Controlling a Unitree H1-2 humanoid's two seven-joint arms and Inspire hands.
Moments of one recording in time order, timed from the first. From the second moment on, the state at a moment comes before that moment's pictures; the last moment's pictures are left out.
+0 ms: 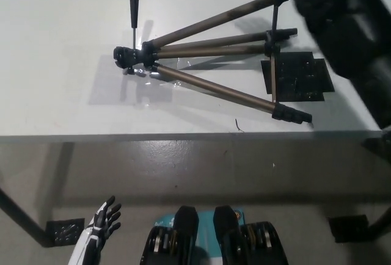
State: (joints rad) left_arm 0.15 0.12 -0.01 -0.03 0.00 -0.05 -0.08; right_arm -1.38 -0.19 0.53 0.88 -0.51 0.08 0.22
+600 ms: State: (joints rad) left_arm 0.15 0.13 0.00 -0.03 0.03 -0.05 -0.08; right_arm -1.53 0.05 0.69 1.29 -0.60 0.10 0.27
